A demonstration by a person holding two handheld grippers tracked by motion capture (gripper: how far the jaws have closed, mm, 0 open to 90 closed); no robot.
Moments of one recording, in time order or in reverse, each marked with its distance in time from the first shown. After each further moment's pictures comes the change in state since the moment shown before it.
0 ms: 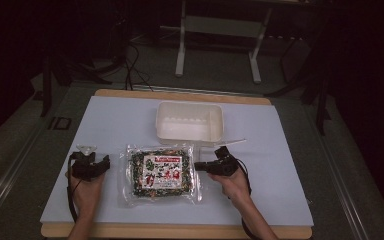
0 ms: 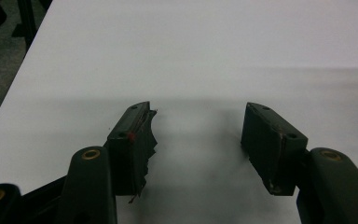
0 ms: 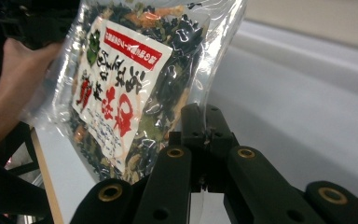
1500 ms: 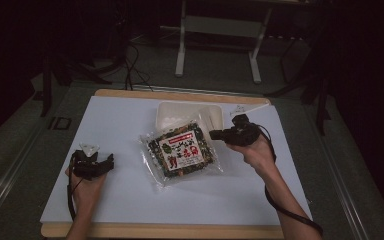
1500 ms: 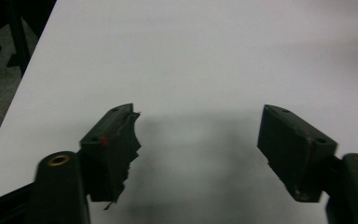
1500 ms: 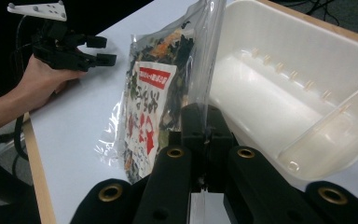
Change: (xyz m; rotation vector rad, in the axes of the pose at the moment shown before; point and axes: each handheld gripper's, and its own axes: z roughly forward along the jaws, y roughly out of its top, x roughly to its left) left arm -0.004 0.003 -0.001 -0.061 -0.030 0.083; right arm 0.019 0.087 -0.083 -0.035 -0.071 -0.293
